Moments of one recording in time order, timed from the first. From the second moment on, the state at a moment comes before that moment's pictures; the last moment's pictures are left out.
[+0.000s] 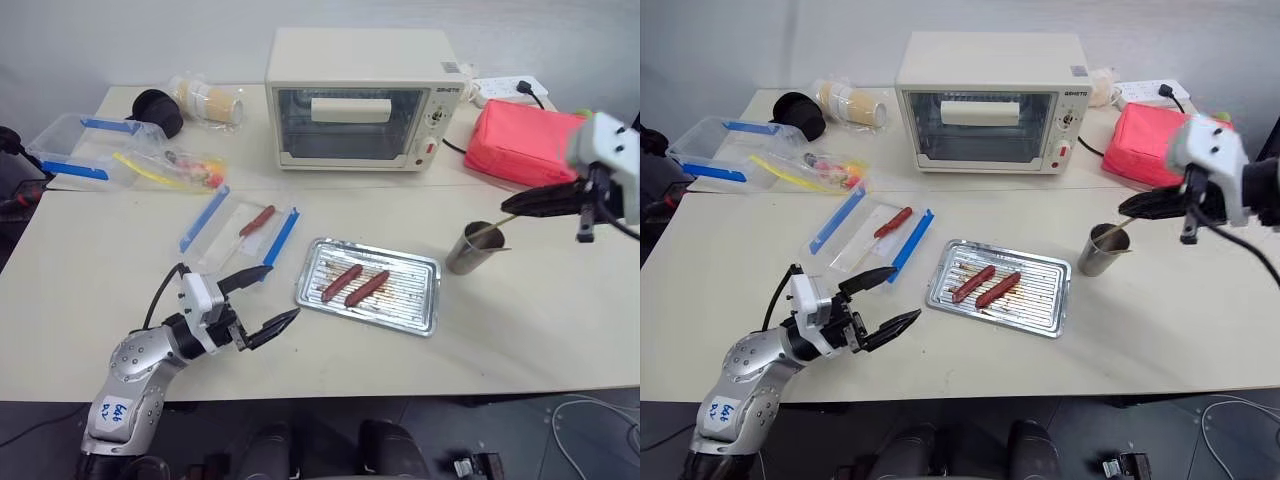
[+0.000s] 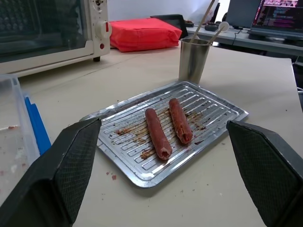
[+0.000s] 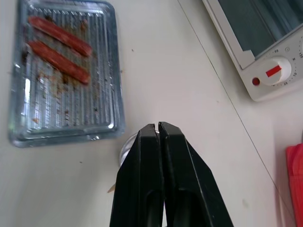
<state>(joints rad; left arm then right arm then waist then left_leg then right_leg) 0.01 0.46 0.08 -0.34 -0.49 0.12 -0.79 -0.86 -1.21 -0.01 0.17 0.31 0.50 1.51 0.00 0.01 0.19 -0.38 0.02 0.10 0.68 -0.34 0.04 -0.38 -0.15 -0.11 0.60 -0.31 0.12</state>
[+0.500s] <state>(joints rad) -0.20 0.41 0.04 -0.33 -0.58 0.19 -0.86 -0.97 -1.05 -0.08 0.09 0.74 0.99 1.48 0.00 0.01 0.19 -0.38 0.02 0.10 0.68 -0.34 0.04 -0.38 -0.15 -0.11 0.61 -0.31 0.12</state>
